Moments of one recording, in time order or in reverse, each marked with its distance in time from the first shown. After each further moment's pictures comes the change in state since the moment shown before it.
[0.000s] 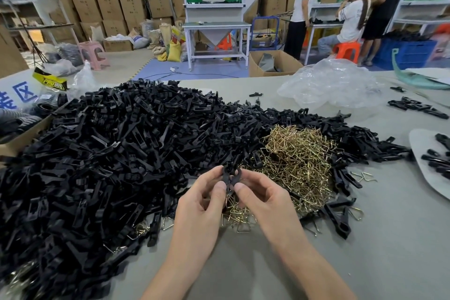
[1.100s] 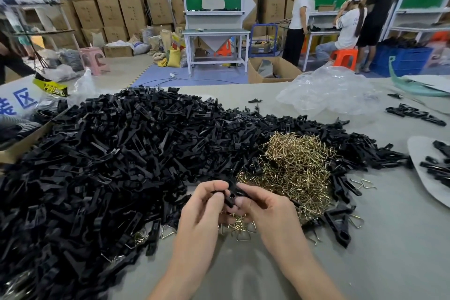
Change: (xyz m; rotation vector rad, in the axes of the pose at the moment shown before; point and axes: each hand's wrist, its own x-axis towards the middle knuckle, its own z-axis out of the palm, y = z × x) left_hand -0.002 -0.004 0.002 -0.238 -0.060 -0.128; right_hand 0.002 0.008 -0.007 -0.219 0.039 0.027
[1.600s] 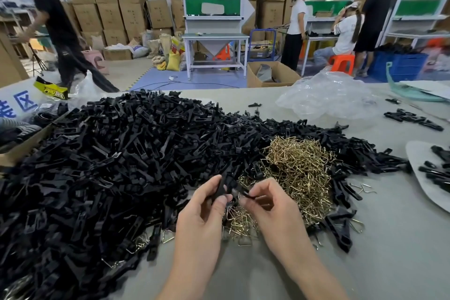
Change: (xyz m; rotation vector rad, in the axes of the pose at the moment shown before) left_hand 0.000 0.002 0.001 0.125 0.096 0.087; right_hand 0.000 -0.006 -0.008 -0.207 0.046 -0.166
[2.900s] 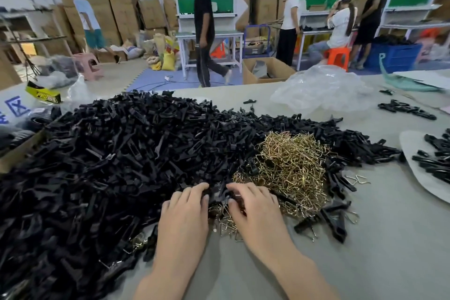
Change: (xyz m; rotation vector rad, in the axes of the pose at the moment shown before) left_hand 0.022 -0.030 -0.020 1.110 -0.013 0.346; right_hand 0.007 0.021 0.027 -0.635 -0.064 -0.146
